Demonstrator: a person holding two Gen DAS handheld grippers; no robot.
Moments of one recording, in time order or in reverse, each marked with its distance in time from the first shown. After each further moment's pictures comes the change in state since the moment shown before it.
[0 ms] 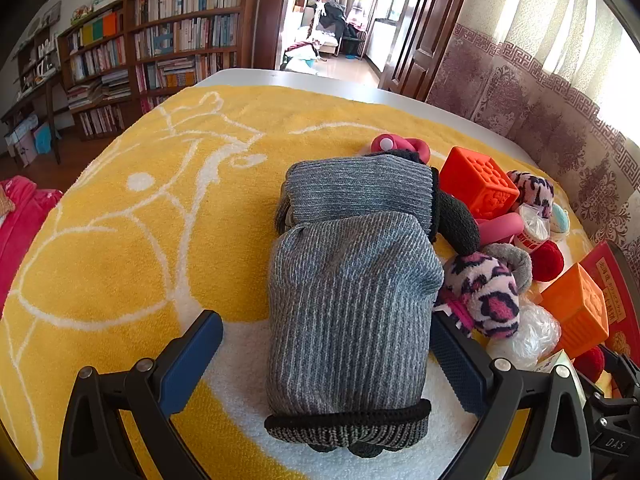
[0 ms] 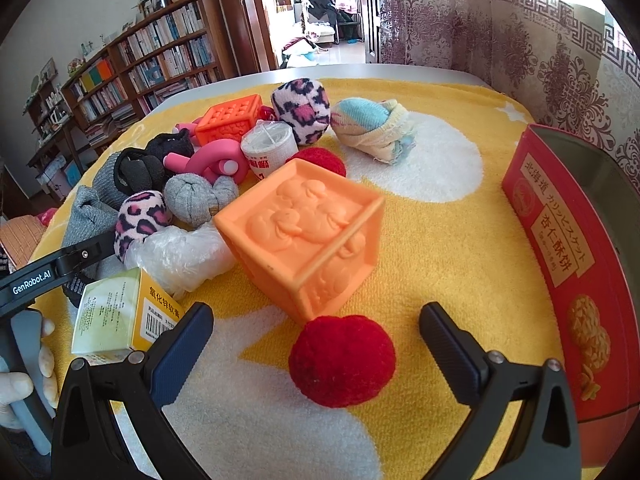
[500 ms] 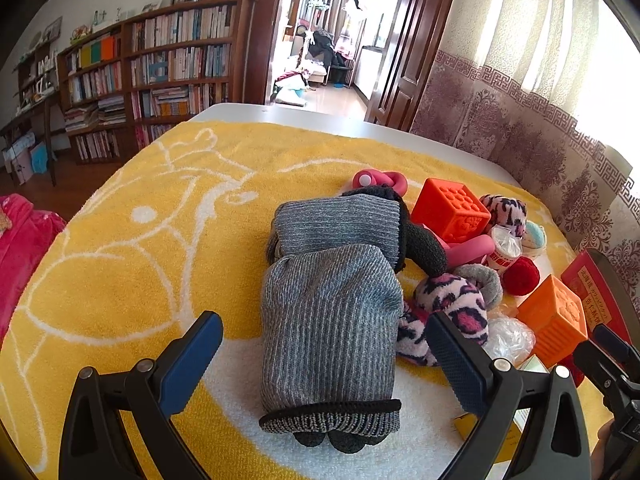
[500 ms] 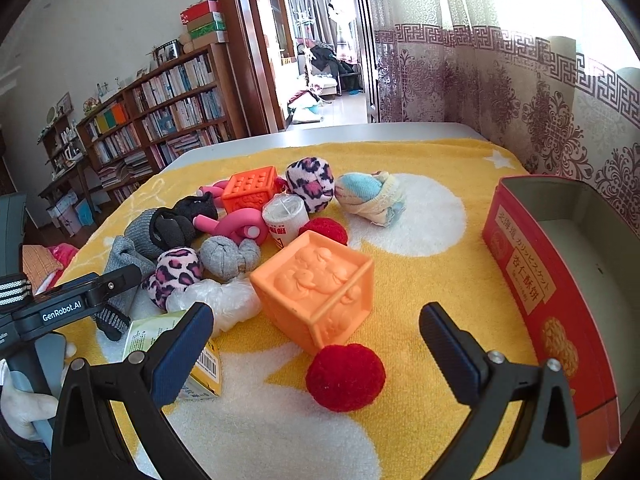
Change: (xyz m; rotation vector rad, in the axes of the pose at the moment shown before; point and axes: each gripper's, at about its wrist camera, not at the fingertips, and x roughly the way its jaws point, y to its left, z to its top) left arm -0.026 -0.010 -0.001 0.040 -0.131 -0.026; right arm -0.038 0.007 0.001 0.011 -0.203 0.026
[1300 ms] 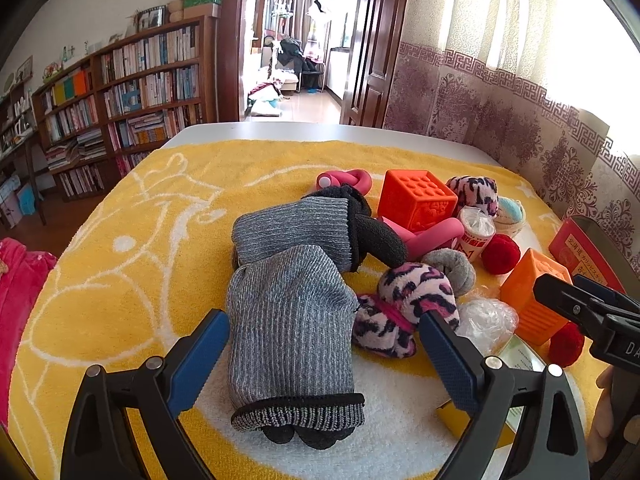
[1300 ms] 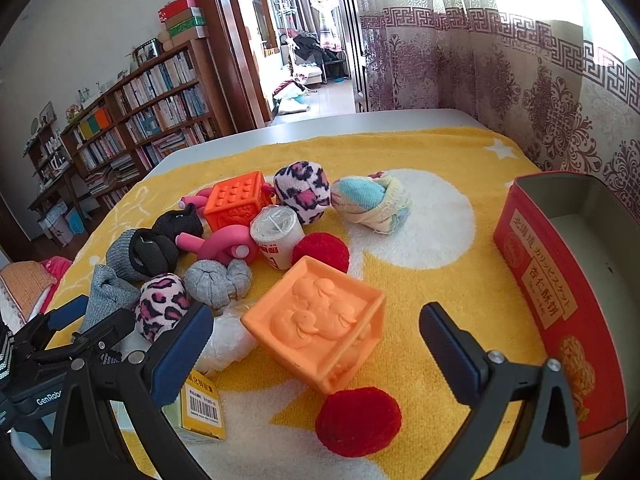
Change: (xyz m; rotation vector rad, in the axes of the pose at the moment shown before) left arm -0.001 -0.020 -0.003 0.115 -0.003 -0.036; right arm 0.027 -0.001 0.018 0.057 0.054 -0.035
